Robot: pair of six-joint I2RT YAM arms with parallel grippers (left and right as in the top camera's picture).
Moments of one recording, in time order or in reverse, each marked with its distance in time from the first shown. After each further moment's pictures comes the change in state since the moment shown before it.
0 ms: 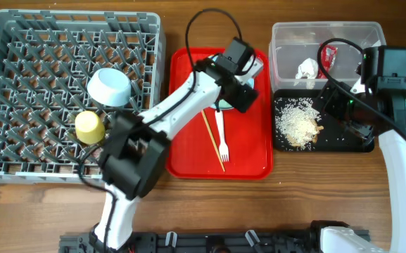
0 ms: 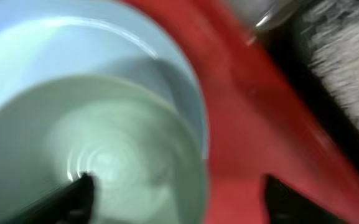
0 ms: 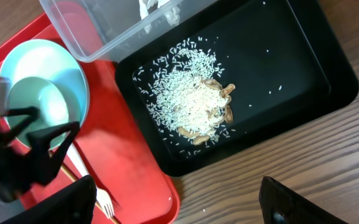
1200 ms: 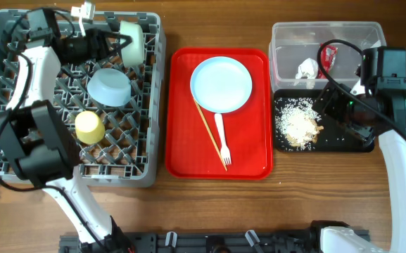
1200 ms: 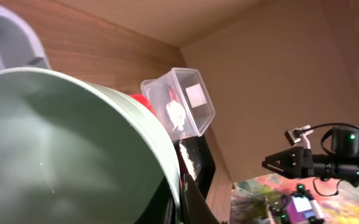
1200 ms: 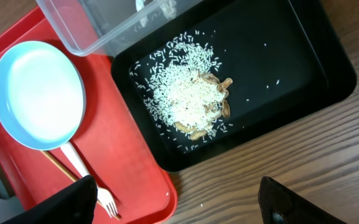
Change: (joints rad) left arm 0.915 -0.007 0.010 -0.019 1.279 -0.003; right arm 0.000 0.000 0.000 -0.020 0.000 0.000
